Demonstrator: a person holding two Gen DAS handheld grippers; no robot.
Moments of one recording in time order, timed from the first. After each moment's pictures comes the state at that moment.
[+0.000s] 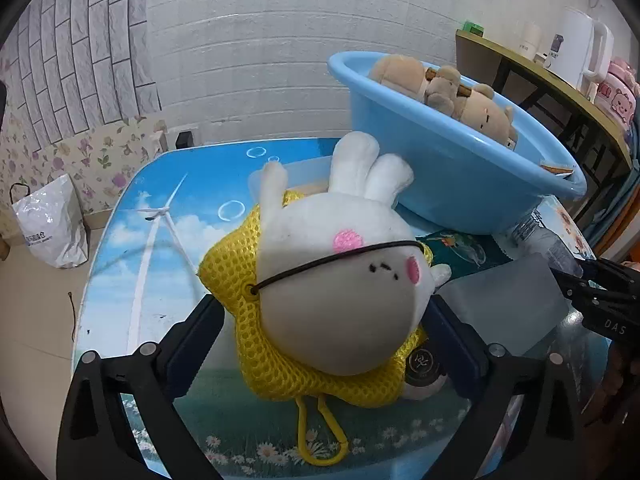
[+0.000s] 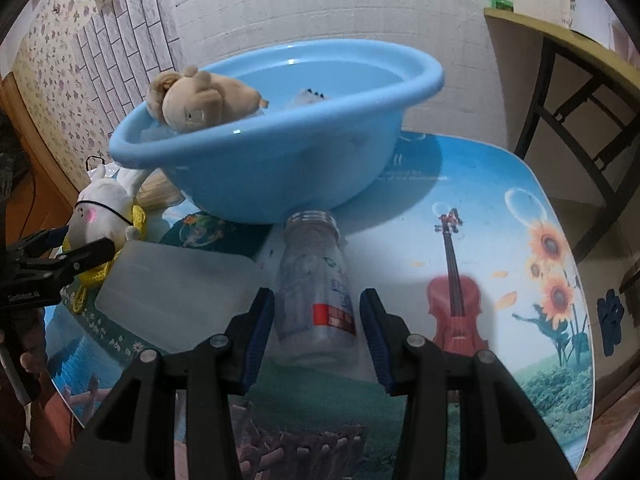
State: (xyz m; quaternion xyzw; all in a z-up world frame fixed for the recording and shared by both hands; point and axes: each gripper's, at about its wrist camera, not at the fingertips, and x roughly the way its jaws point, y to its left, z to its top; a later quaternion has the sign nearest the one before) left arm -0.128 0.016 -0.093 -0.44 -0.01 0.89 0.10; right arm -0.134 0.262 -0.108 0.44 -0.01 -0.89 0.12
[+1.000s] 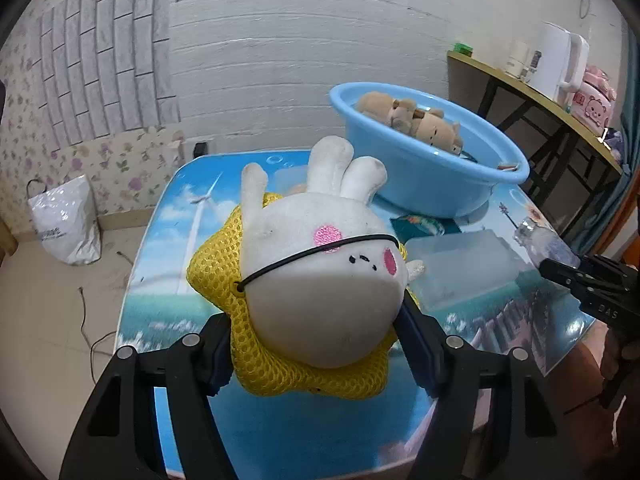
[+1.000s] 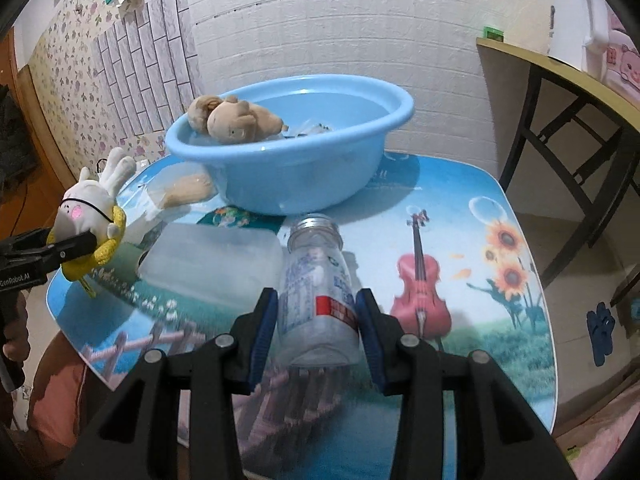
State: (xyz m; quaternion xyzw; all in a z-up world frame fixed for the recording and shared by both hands) left arm -0.055 -0.005 -0.055 -0.41 -0.02 0.91 0.08; right arm -0.070 0.277 -0.078 0.40 0.01 -0.91 0.12
